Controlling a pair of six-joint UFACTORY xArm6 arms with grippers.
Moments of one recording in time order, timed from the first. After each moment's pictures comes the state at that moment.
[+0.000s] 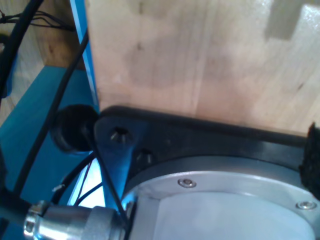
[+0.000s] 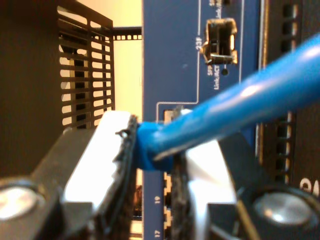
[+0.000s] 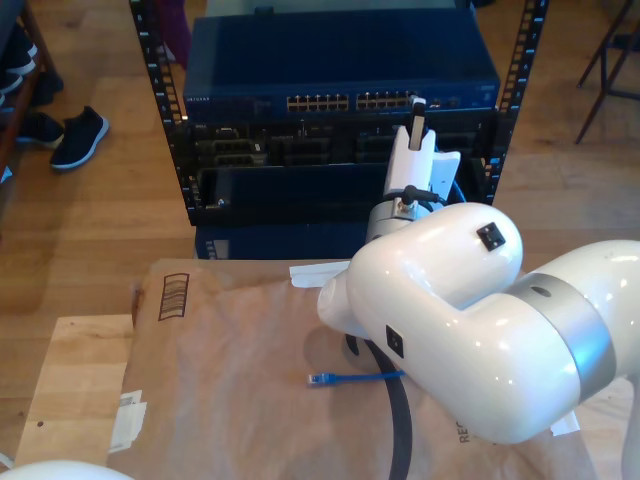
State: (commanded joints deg) left arm 92.2 -30.6 -5.4 9.7 63.5 -10.6; right arm 29.3 47.4 -76.5 43.8 -78.5 72.2
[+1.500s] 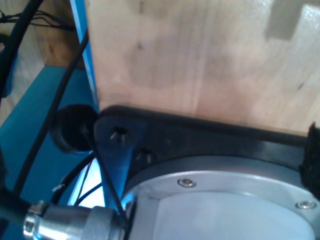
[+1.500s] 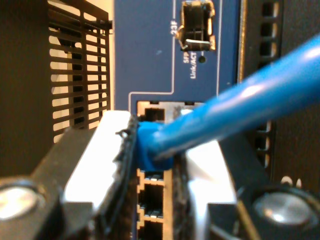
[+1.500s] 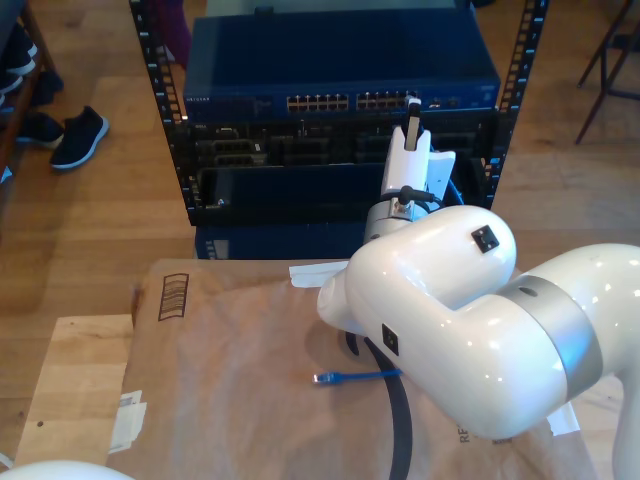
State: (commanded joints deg) left arm 92.2 -30.6 -5.4 9.7 63.5 -10.6; right arm 28.4 50.4 -79.9 42.3 -78.3 71.9
